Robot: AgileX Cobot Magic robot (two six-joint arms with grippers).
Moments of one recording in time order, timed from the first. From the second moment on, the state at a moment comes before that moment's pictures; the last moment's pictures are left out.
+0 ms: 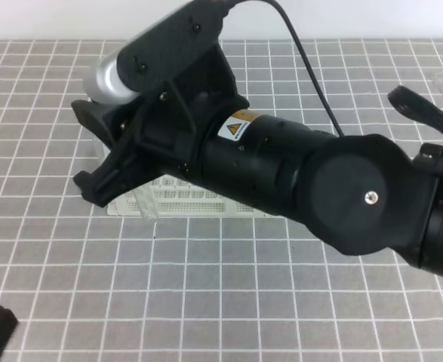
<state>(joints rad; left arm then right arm) -0.54 -0.01 -0.10 0.05 0.25 -0.27 1.02 1.54 -1.28 0.78 -0.05 -0.74</state>
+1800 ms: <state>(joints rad) -0.54 -0.01 0.00 0.06 0.29 -0.31 0.80 1.78 -1.30 -0.24 -0.56 0.23</state>
